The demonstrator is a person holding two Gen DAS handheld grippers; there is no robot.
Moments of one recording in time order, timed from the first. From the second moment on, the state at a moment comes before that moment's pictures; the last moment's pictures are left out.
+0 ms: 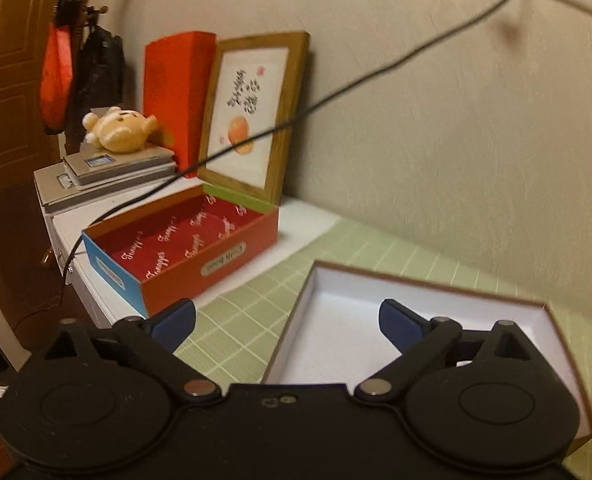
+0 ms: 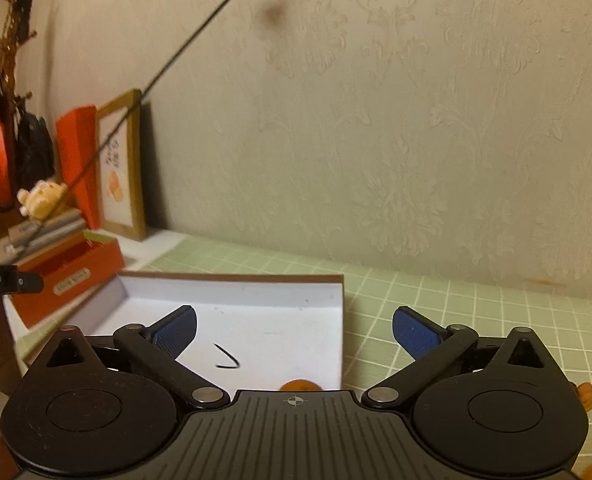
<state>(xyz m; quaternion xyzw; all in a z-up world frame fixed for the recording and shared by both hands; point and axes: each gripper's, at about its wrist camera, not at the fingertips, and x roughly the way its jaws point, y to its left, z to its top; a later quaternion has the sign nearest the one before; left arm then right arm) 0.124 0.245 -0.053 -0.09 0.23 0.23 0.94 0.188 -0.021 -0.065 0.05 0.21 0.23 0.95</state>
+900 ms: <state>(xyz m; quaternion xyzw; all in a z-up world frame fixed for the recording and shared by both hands) 0.094 0.073 -0.066 0.03 0.25 0.04 0.97 0.120 -0.162 -0.064 0.09 0.23 0.15 0.96</state>
